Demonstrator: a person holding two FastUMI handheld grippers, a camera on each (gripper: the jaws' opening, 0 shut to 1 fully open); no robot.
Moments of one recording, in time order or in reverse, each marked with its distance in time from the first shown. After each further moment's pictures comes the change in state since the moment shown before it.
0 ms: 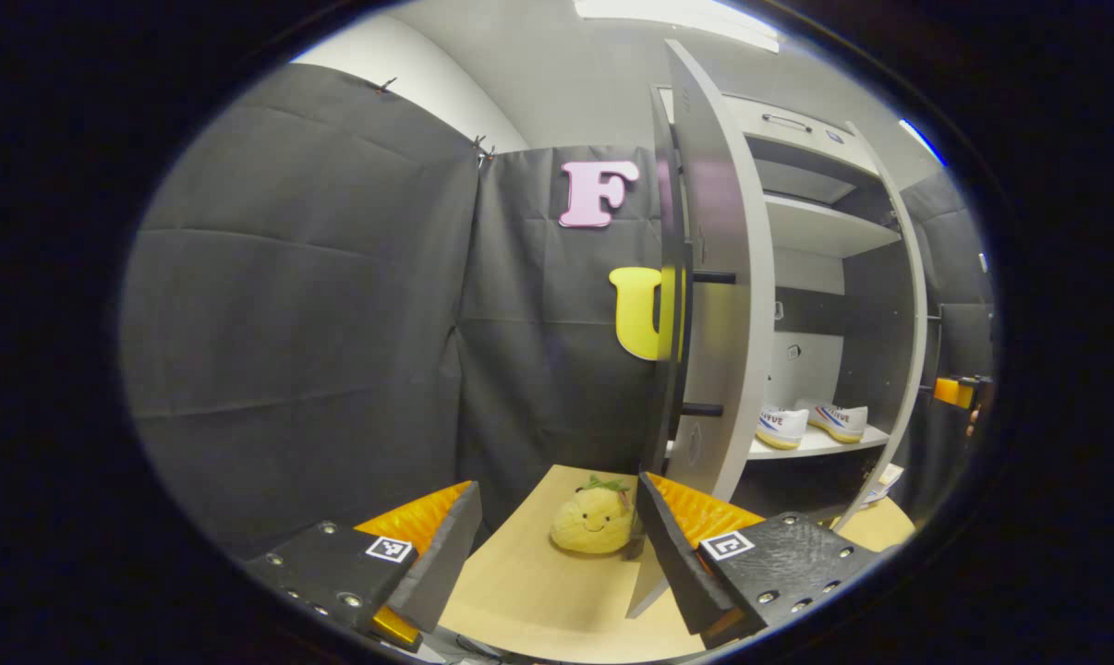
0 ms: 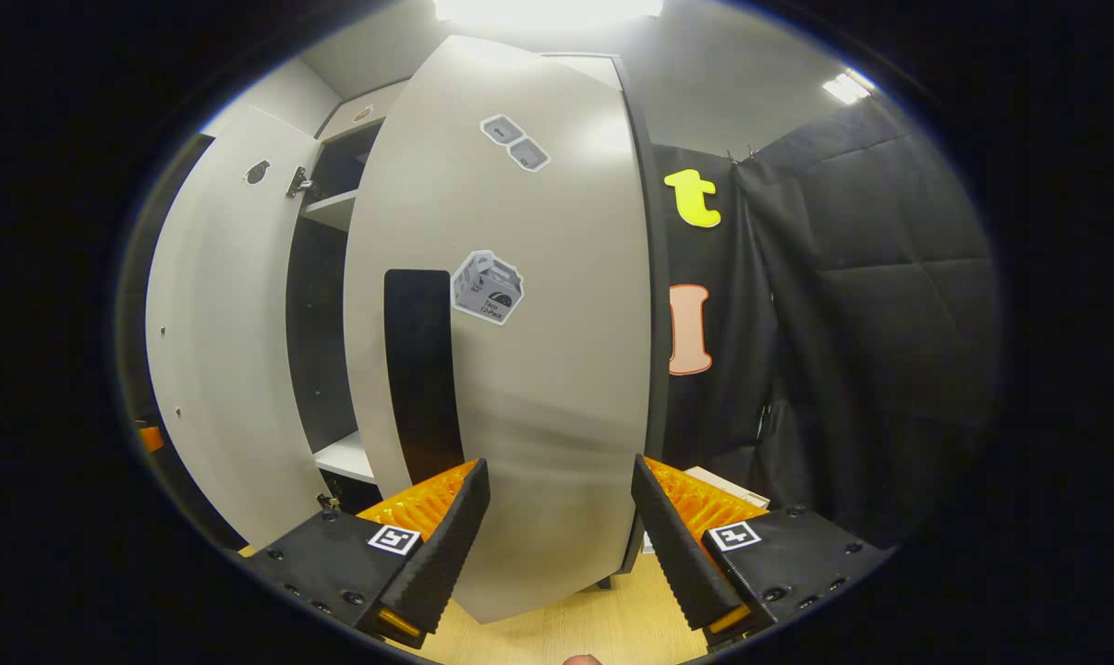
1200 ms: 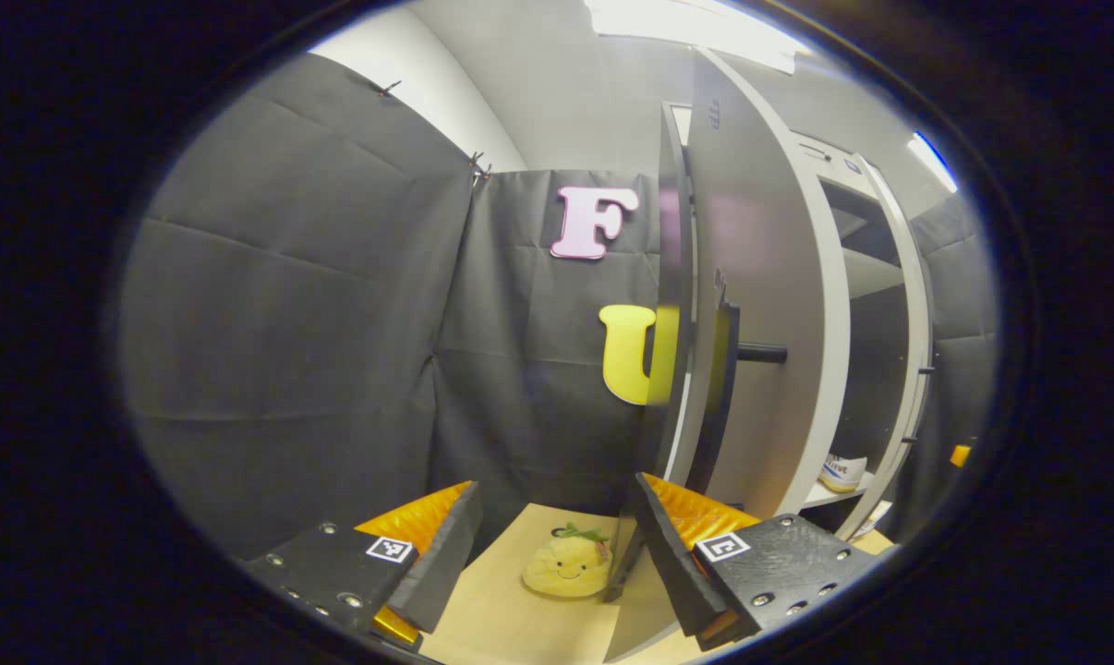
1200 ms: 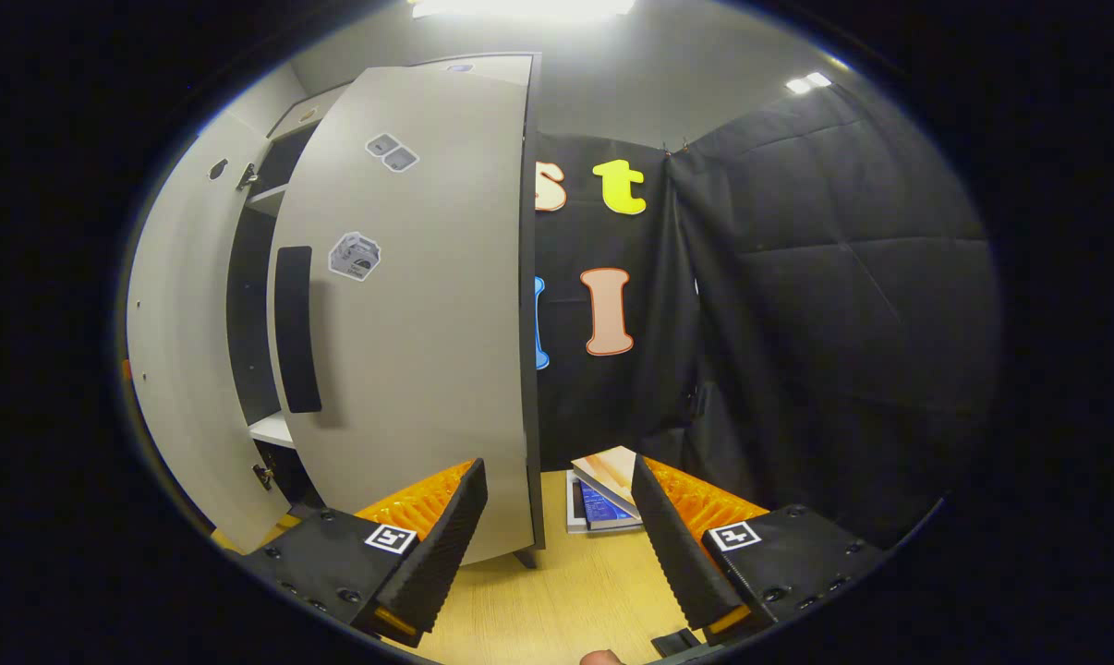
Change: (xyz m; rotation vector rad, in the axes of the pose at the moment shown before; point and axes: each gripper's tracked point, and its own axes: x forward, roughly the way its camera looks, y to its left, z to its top) left arm 0.064 -0.022 0.050 -0.061 -0.103 -0.058; right arm -0.050 -0.112 -0.044 0.021 0.034 -0.192
